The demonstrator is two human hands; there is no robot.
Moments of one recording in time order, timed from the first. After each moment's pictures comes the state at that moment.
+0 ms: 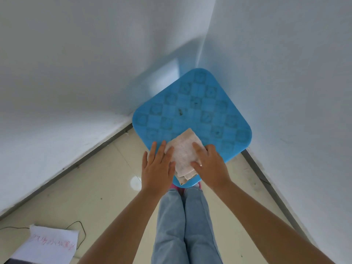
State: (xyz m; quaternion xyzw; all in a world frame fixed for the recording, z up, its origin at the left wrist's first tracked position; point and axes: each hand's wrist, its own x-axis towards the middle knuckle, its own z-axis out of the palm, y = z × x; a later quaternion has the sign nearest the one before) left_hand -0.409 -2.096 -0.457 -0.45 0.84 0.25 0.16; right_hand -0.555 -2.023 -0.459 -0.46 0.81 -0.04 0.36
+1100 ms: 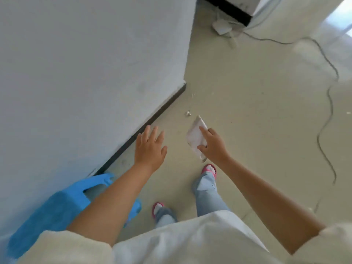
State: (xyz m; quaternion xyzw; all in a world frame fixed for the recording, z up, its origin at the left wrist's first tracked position) left_hand -0.463 -1.720 -0.229 0.44 0.87 0.00 0.21; right_hand -0.325 -1.572 -0.218 0.37 0.86 -0.34 0.09
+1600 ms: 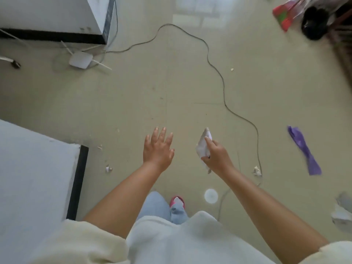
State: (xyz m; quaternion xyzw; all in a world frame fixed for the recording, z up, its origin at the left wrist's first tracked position) left_hand -0.239 -1.258 -0.229 0.73 0.65 -0.09 0.20; right_hand -0.051 -1.267 -0.212 0.68 0.65 -0.34 0.00
